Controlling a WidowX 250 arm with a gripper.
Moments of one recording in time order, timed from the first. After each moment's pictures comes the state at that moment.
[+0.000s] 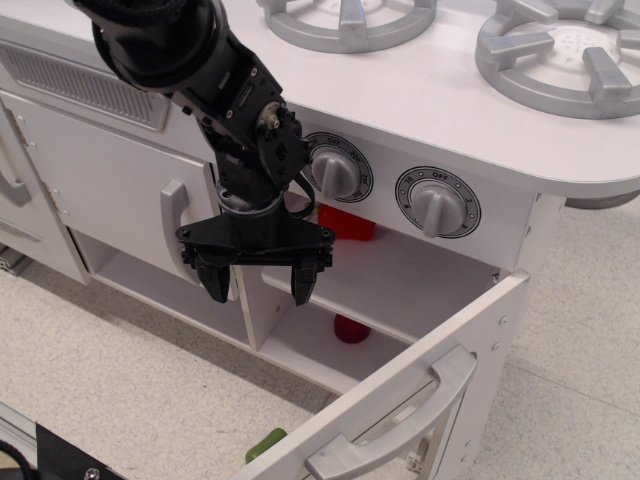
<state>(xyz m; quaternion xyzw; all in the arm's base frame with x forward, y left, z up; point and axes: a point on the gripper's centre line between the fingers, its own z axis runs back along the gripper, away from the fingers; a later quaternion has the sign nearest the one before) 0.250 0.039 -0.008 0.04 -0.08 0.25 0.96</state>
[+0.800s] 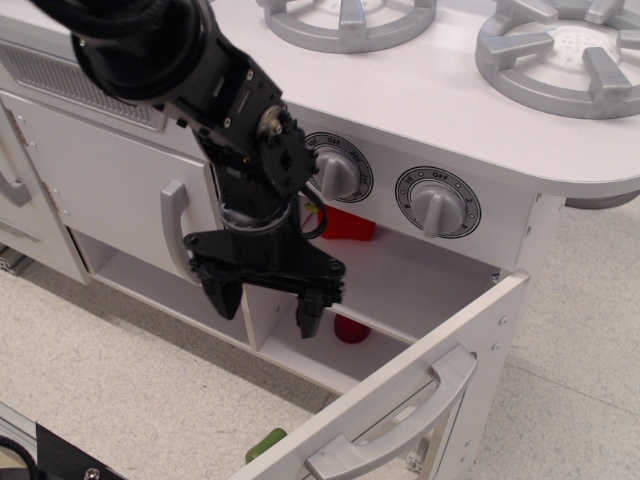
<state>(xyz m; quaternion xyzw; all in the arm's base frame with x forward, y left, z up) 0.229 0.014 0.006 0.01 -0.06 0.12 0.99</state>
